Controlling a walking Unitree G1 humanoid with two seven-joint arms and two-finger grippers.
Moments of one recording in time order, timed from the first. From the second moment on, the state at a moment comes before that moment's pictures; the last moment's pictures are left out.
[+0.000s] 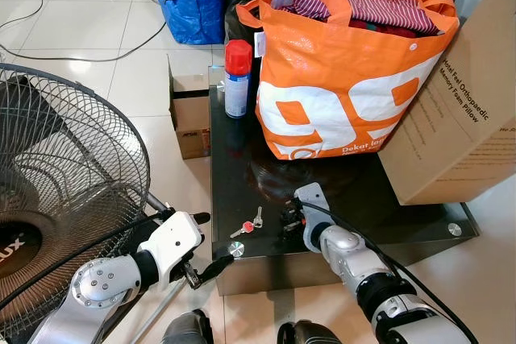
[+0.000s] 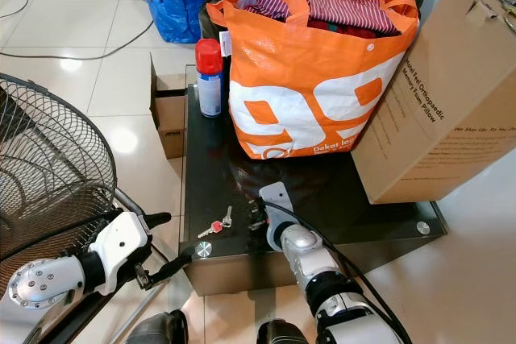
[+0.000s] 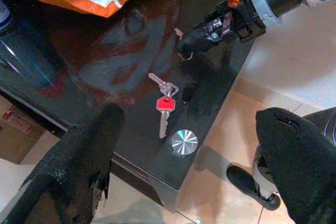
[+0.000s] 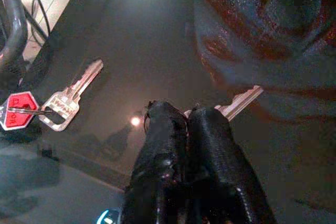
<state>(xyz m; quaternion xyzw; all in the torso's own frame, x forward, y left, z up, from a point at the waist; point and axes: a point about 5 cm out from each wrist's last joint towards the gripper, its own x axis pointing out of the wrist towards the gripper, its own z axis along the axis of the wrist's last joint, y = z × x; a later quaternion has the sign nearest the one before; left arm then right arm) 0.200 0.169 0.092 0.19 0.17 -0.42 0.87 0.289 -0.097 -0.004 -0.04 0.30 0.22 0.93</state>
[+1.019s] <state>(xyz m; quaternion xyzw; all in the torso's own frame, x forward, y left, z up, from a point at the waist) 0.201 0.164 0.093 0.19 0.16 -0.42 0.87 0.267 -0.120 0.002 0.00 0.27 0.24 0.93</state>
